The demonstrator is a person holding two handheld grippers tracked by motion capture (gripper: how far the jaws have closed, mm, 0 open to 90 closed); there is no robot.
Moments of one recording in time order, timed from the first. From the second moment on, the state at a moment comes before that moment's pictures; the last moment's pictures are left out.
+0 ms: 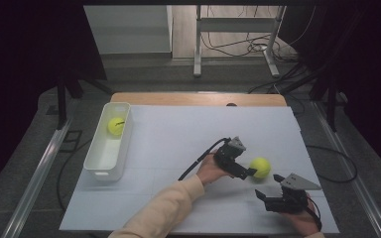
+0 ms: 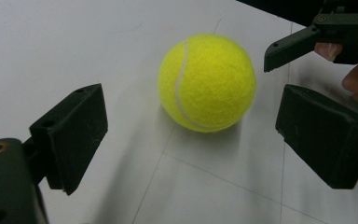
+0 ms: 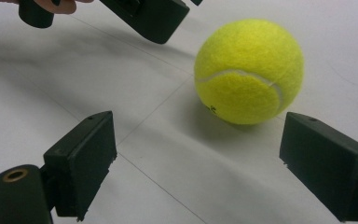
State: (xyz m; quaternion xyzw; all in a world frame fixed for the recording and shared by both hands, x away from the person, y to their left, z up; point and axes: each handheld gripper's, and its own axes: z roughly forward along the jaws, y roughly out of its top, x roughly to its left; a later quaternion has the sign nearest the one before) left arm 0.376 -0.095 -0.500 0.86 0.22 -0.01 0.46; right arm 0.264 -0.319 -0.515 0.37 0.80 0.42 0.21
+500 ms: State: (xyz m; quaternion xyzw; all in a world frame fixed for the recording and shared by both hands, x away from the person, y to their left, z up) left arm 0.378 -0.115 -0.503 0.87 0.20 -0.03 0.45; right arm 0.264 -0.320 -0.515 0.37 0.80 0.42 0.21
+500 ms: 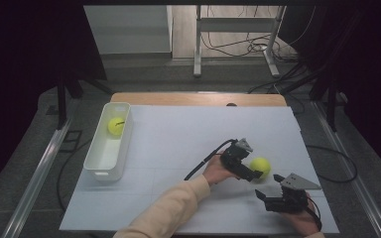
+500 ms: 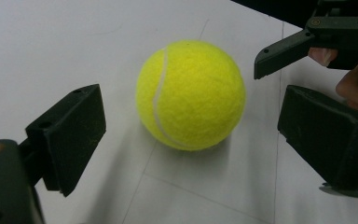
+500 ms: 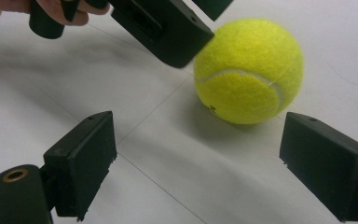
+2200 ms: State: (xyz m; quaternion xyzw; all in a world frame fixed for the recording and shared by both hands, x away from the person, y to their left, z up) left arm 0.383 -0.105 -0.504 0.86 0.22 -0.02 0.46; right arm 0.262 -0.324 -0.515 0.37 0.80 0.41 0.22
